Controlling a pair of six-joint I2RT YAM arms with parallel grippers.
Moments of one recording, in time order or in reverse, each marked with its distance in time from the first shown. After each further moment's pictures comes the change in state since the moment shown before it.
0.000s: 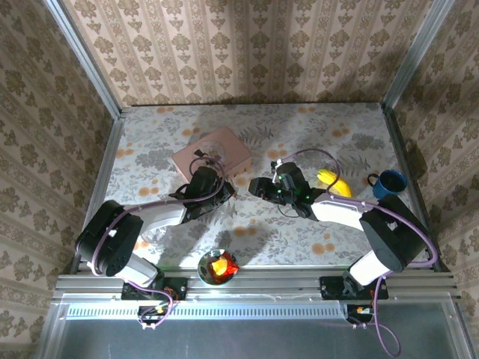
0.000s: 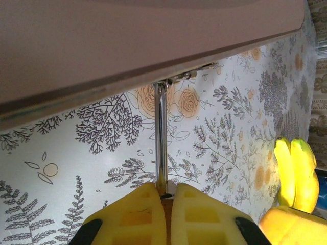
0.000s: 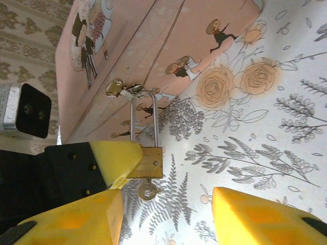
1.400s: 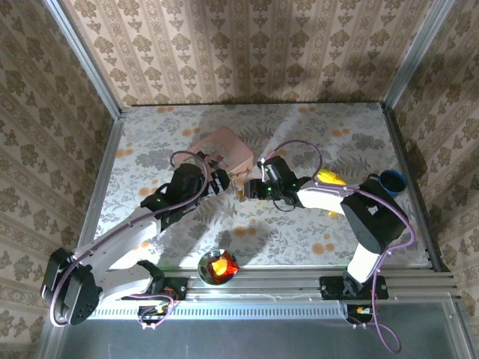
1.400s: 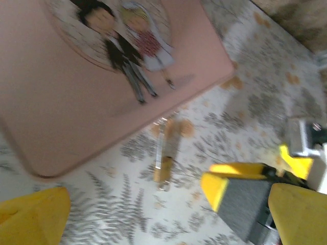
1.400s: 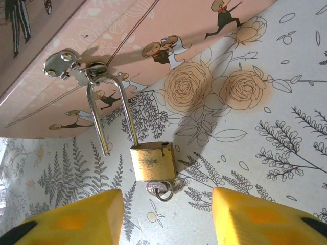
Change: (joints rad) left arm 0.000 -0.408 0.087 -0.474 -0.263 0.260; right arm 0.011 0.187 0.200 -0.225 0.022 -0.301
